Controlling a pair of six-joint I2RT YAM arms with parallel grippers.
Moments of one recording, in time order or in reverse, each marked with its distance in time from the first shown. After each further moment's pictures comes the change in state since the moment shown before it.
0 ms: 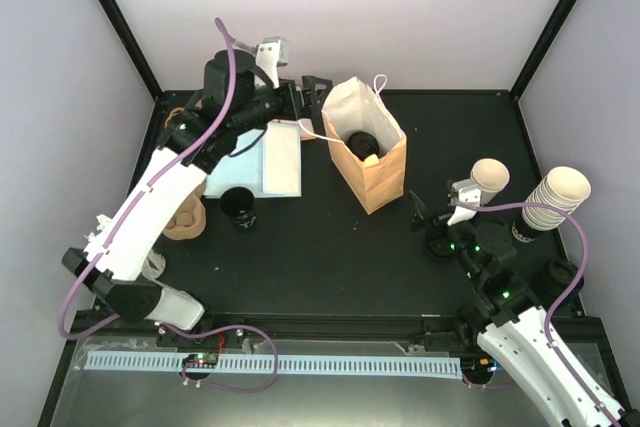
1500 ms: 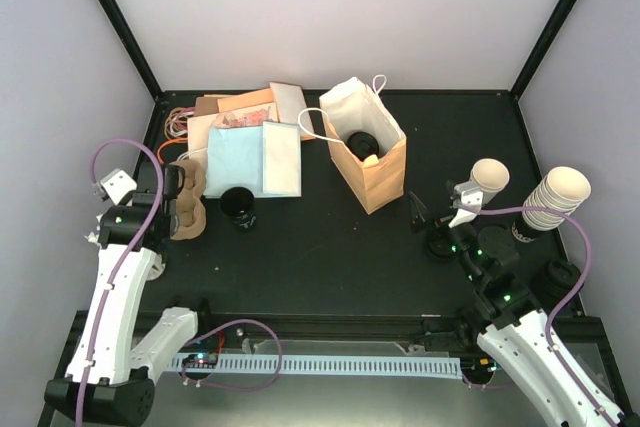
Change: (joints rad) left arm 0.510 -0.612 -0.718 -0.654 -0.919 -0.314; right arm 0.000 -0.034 -0.013 0.011 -0.024 0.022
